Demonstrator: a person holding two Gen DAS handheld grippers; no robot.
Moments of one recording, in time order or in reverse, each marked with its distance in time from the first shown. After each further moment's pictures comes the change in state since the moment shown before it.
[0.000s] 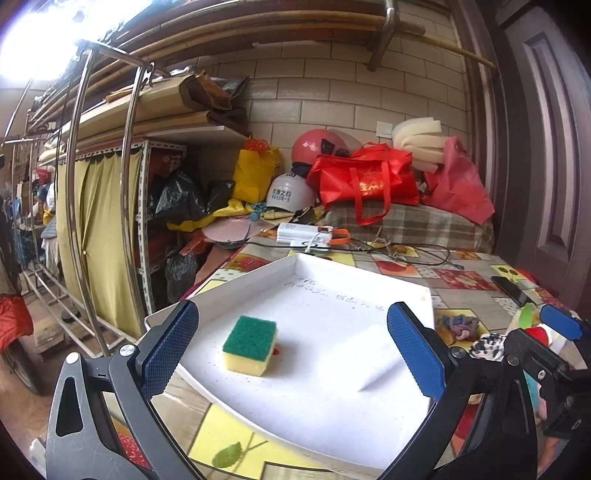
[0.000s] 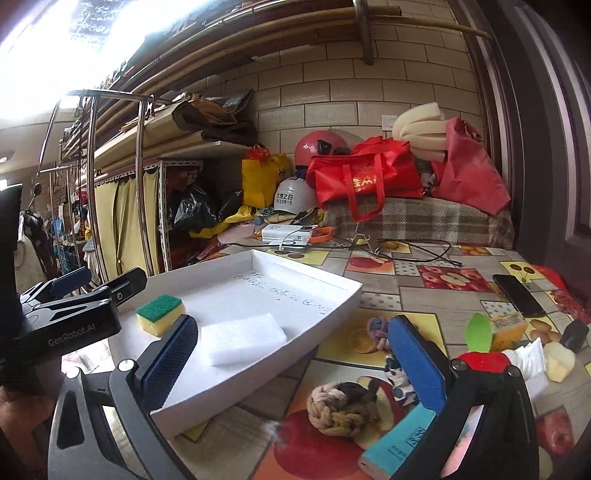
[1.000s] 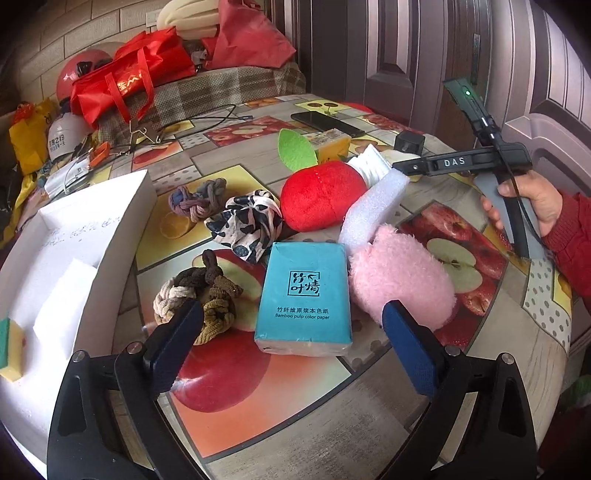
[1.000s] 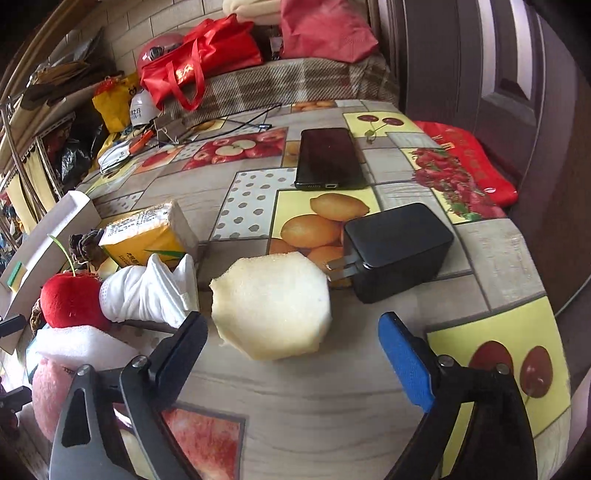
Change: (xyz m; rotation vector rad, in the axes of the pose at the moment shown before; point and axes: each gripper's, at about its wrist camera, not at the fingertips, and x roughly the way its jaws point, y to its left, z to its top) left arm 0.033 -0.207 -0.056 0.437 0.534 -0.590; right arm 0.015 -0.286 -0.044 0.201 0.554 -0.199
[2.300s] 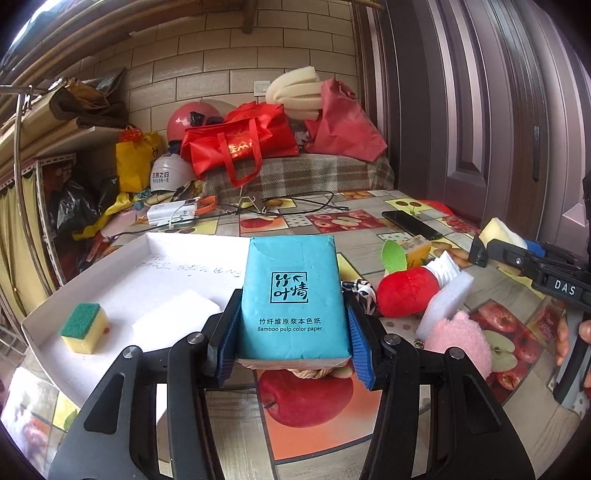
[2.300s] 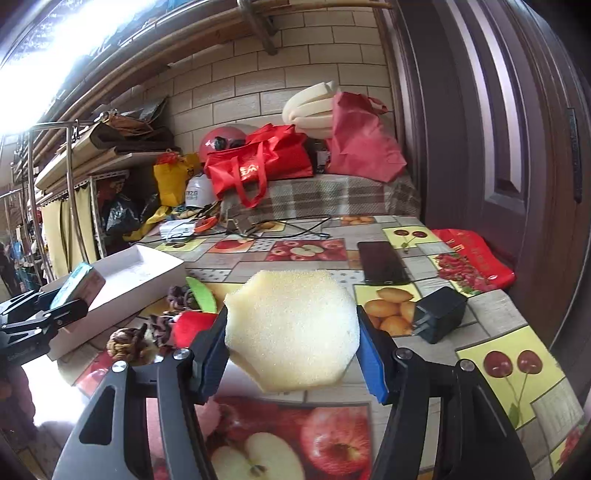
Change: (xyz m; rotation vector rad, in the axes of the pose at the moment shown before) left arm -0.069 0.034 -0.018 -0.212 -0.370 0.320; right arm -0.099 0.093 -0.044 -0.086 -0.474 0.063
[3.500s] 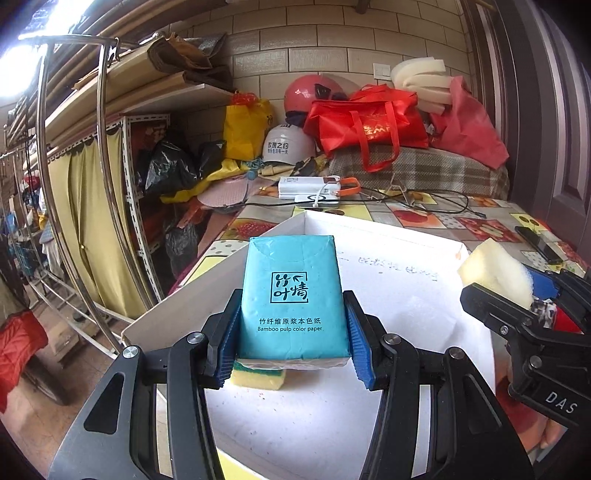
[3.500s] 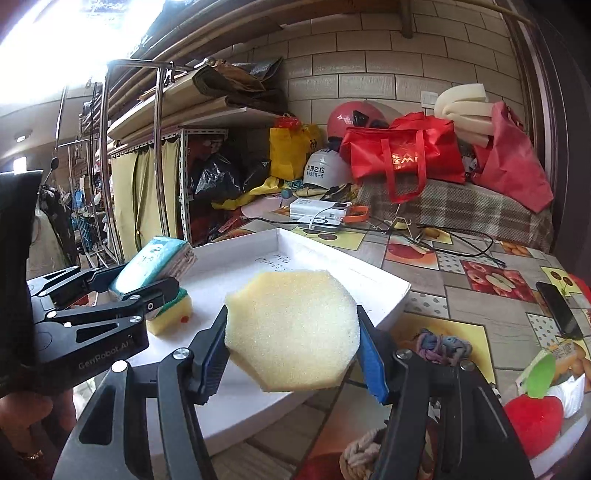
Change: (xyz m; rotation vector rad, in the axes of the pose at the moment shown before) left arm 0.030 0.176 -0.002 -0.140 0.074 0.324; right arm 0.117 0.228 0.016 -0.166 0.070 0.241
